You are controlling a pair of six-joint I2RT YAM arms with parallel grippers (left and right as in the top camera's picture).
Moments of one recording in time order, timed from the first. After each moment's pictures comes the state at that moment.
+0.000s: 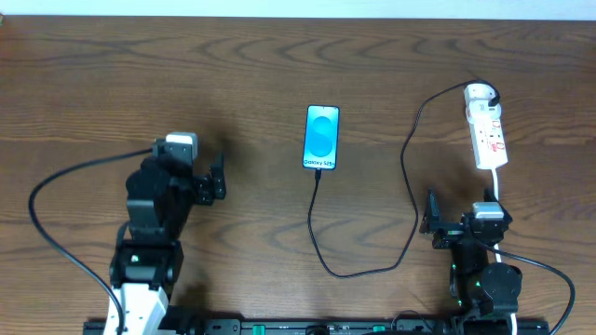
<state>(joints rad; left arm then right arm) -0.05 0.86 0.48 -0.07 0.09 -0.02 0.04 0.01 0.01 -0.07 0.03 -0.01</state>
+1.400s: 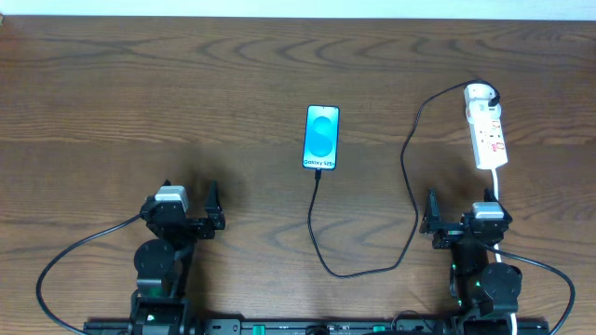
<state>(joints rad) -0.05 0.39 0.01 0.19 0.01 -0.15 0.04 0.01 0.01 -0.07 0.03 -0.01</state>
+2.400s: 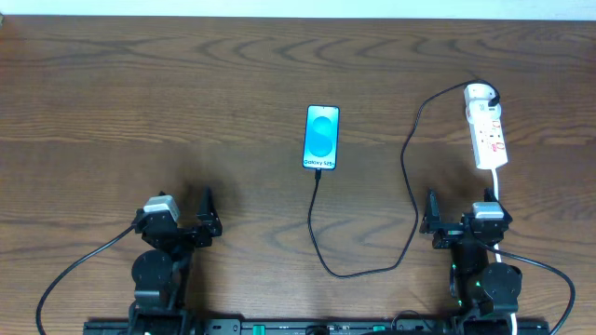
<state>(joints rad) -0.05 0.11 0.01 -0.11 -0.03 -0.27 0.04 0.01 0.01 -0.07 0.03 -0.01</state>
